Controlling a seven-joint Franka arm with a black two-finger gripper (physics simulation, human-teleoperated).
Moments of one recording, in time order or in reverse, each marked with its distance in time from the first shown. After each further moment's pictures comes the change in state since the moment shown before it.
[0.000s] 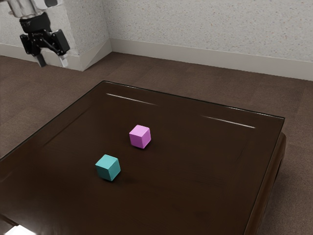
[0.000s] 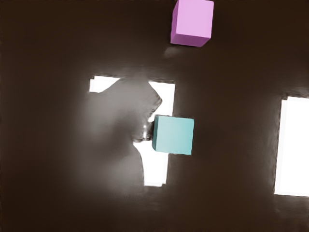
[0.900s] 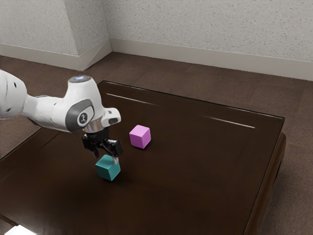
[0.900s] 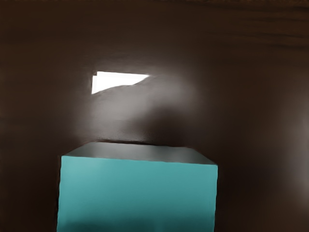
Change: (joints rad) arm 0.031 0.198 -0.201 -0.752 0.018 0.960 -0.088
